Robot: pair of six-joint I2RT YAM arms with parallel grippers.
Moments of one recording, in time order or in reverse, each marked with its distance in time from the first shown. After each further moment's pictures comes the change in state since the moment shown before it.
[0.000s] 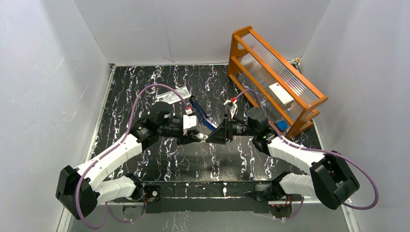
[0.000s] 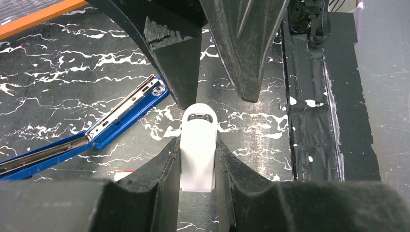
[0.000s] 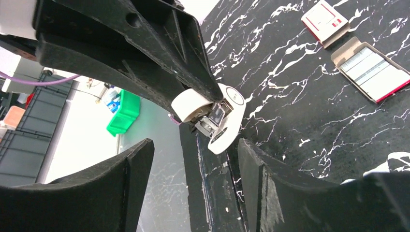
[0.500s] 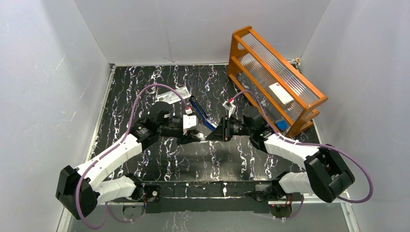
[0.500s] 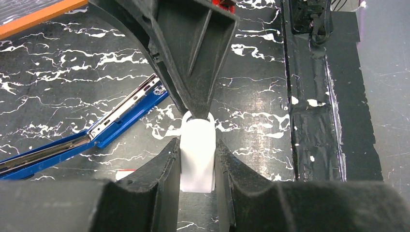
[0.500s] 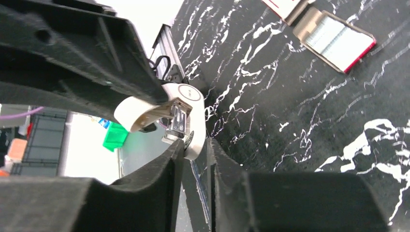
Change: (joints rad) left arm 0.000 0.003 0.000 -0.001 -0.005 0.003; right arm 0.000 0.066 0.027 -0.083 0.079 0.022
